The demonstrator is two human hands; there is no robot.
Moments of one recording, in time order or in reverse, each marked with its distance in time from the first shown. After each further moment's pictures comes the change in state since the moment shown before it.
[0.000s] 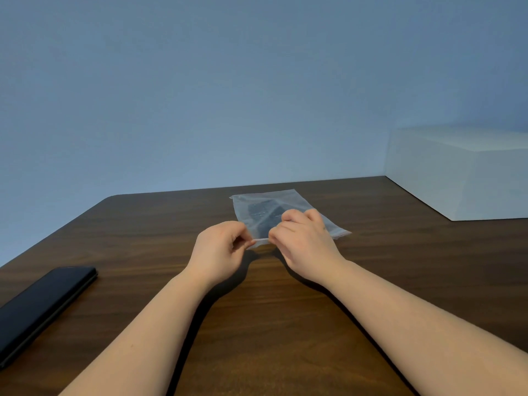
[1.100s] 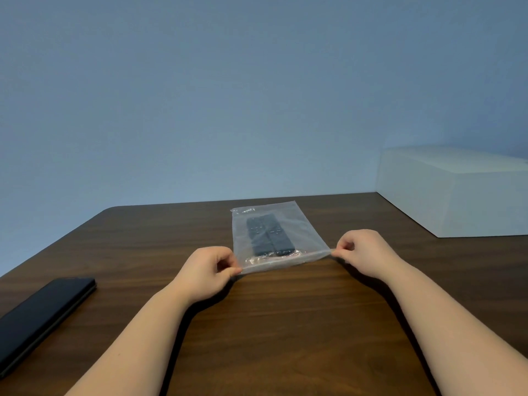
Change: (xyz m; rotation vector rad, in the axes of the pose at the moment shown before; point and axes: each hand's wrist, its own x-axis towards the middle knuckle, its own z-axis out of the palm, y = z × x) left_hand -0.008 -0.018 -0.009 -0.107 -0.222 -0.164; right_hand -0.036 0.091 -0.038 0.251 -0.368 0.659
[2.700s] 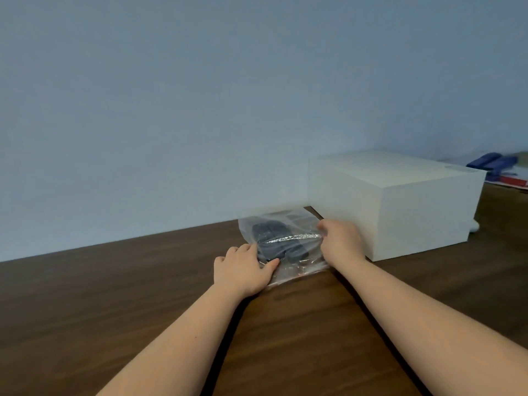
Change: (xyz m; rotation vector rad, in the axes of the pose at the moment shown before) left_hand 0.196 0.122 0.168 0.301 -0.170 -0.041; right_hand 0.109 0.135 -0.022 -0.024 0.423 0.299
